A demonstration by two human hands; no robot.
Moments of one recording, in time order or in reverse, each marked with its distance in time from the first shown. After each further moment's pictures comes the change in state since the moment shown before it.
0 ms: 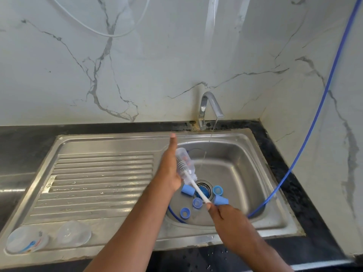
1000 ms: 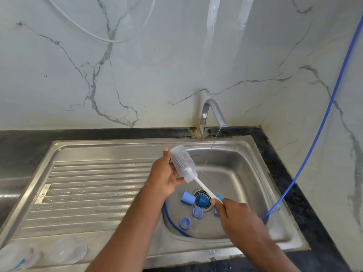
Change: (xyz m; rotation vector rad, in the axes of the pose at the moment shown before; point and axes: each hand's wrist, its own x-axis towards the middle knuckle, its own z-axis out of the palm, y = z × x) left_hand 0.021 0.019 -0.018 -0.078 0.045 -0.020; right_hand 0.034 -0.008 -0.016 -0.218 0.142 -0.012
